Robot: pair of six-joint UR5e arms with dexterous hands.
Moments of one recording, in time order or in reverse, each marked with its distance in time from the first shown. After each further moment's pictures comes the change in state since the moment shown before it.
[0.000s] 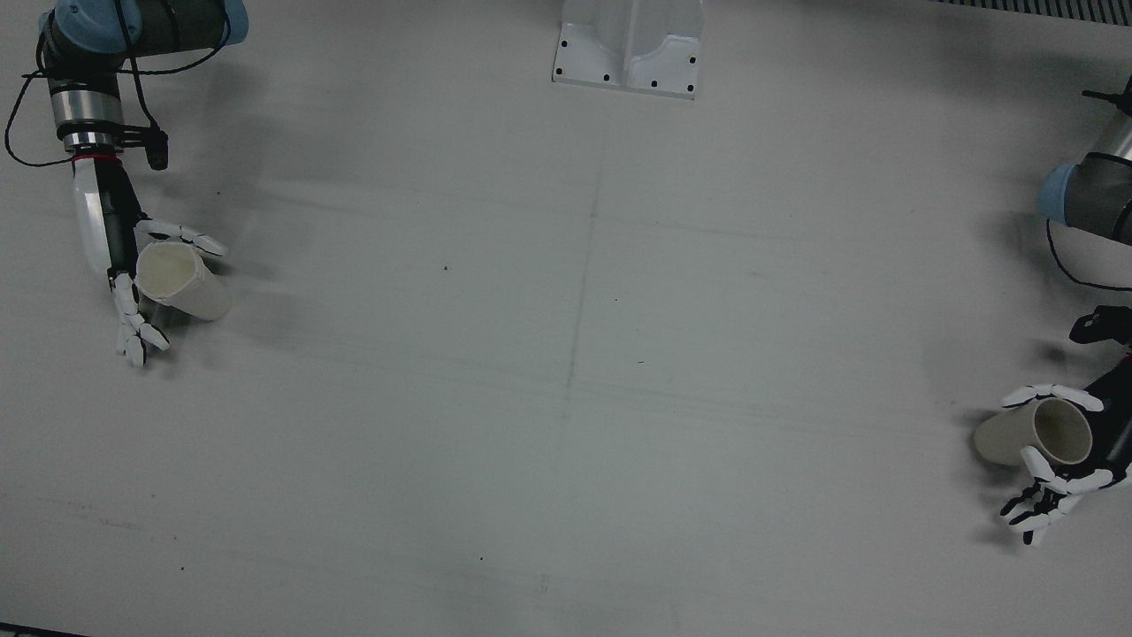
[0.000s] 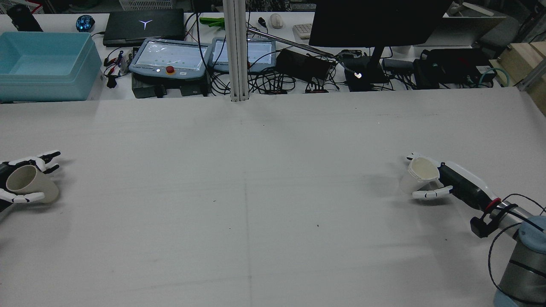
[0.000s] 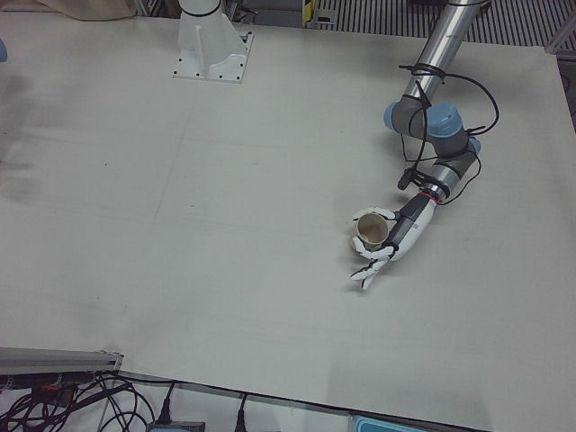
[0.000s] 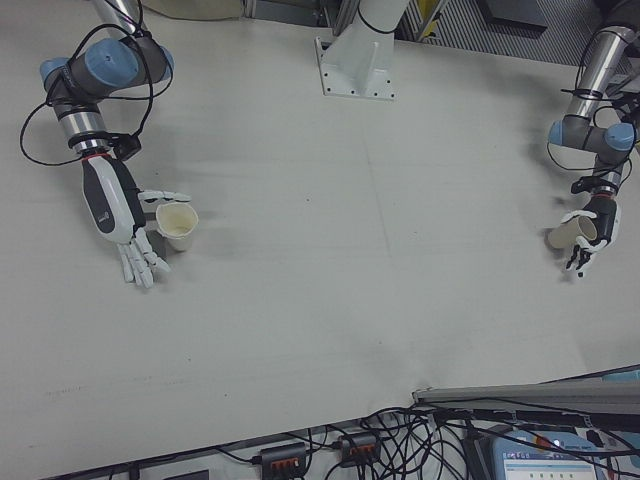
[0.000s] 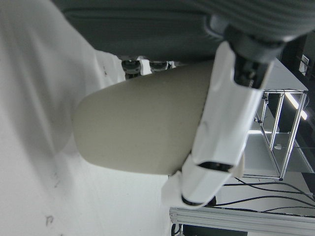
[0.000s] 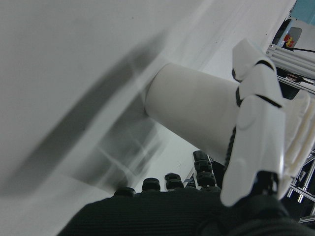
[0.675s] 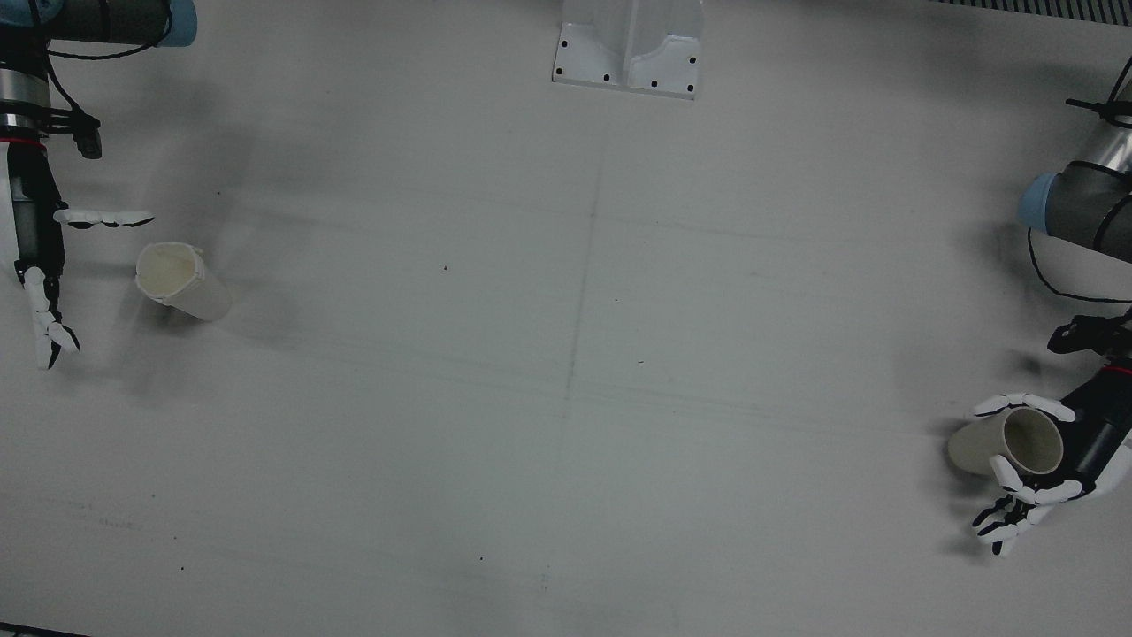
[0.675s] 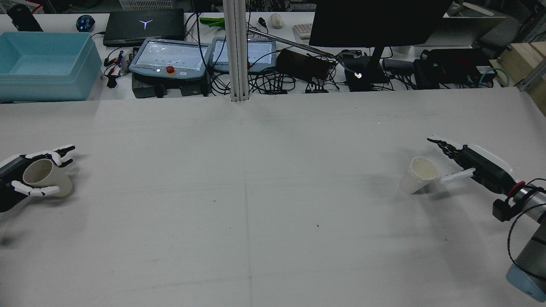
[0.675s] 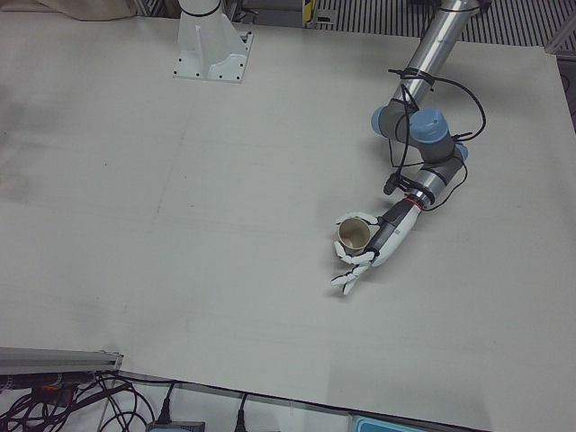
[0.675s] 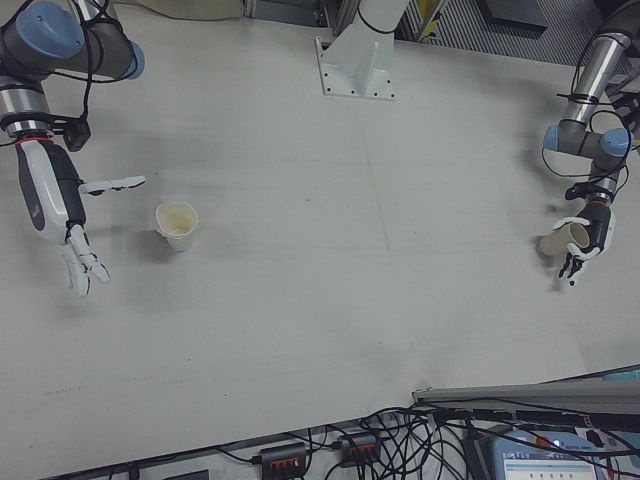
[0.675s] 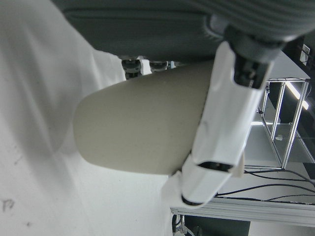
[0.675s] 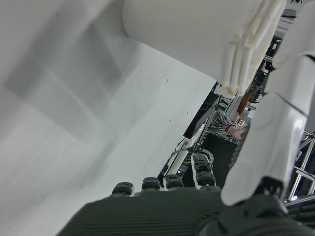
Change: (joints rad) left arm 0.001 -0.057 -0.004 0.046 0.022 0.021; right arm 0.177 -0.008 0.003 0.003 -0.142 0.035
